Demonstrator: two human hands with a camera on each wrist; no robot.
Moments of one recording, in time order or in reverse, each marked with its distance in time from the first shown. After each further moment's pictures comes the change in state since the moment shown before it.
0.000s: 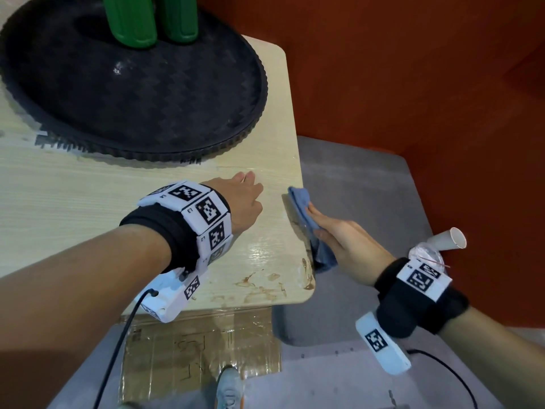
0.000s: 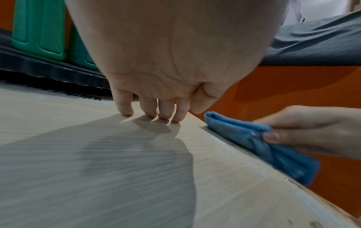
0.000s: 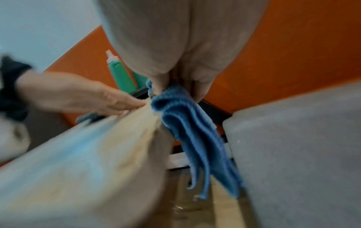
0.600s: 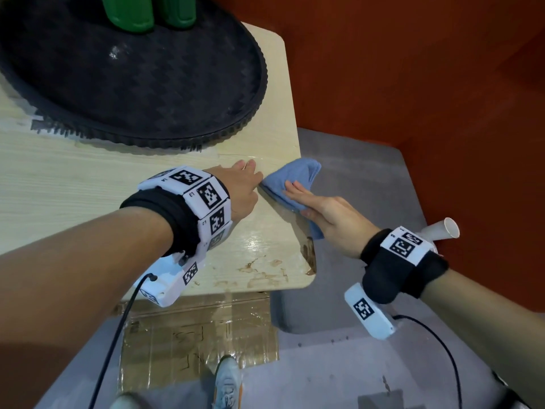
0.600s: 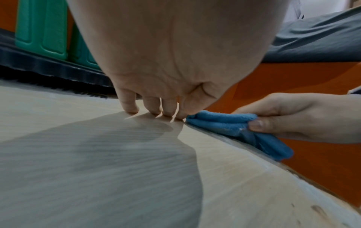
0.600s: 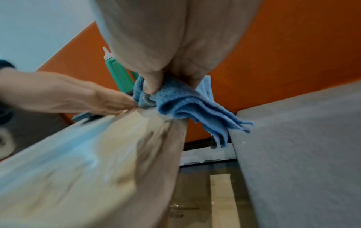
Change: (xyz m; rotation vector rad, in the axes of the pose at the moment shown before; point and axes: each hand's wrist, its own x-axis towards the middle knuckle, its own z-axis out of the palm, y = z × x) left_hand -0.001 -0.004 0.004 0.052 0.005 0.036; right_hand 0.018 -0.012 0.002 -0.192 -0.030 -0.193
